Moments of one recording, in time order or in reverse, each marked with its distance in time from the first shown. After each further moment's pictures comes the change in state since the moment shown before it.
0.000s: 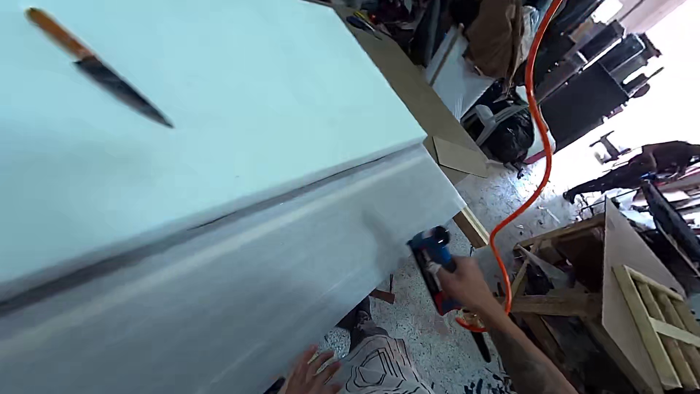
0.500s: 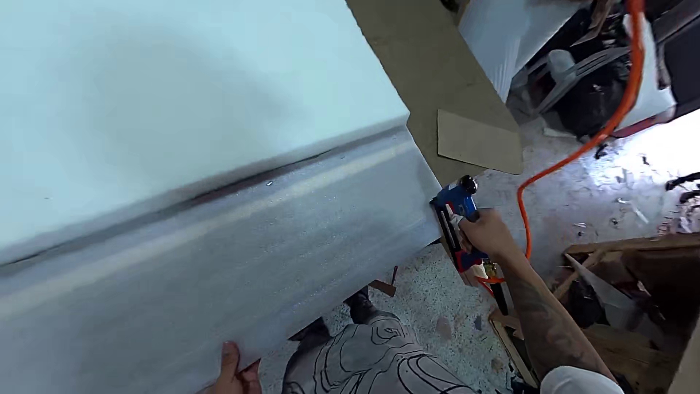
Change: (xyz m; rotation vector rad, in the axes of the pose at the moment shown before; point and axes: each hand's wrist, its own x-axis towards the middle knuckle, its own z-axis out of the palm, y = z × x) left_hand 0.175 -0.054 0.148 -0.229 0.928 0.480; right_hand 0.306 0.164 -0.174 0.088 -0.111 0.077
